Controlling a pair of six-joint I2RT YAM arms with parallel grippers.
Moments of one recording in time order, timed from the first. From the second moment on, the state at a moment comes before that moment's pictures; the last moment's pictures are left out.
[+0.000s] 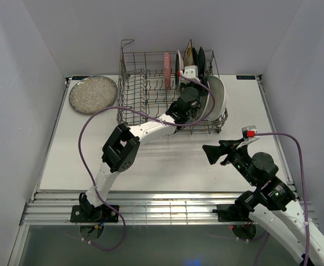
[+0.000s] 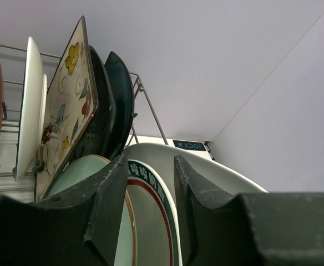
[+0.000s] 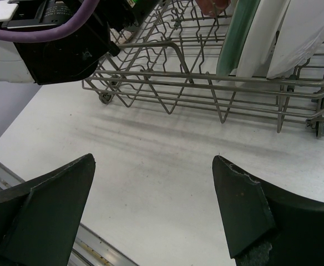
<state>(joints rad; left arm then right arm) -0.89 2.24 1.86 0.59 -0.62 -0.31 0.67 0.31 0.53 -0.29 0.09 0.39</state>
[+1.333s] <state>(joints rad) -0.89 1.16 0.97 0.79 -0.40 0.07 0.67 0.34 0.54 -0.30 0.08 0.41</state>
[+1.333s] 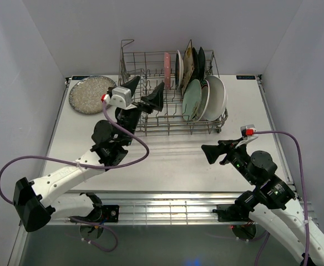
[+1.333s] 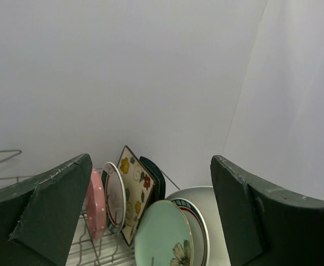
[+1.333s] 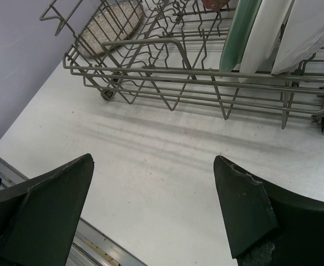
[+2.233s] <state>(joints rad) -0.89 0.77 0.69 0.81 -0.57 0.51 0.67 0.34 0.55 -0.34 0.06 0.42</state>
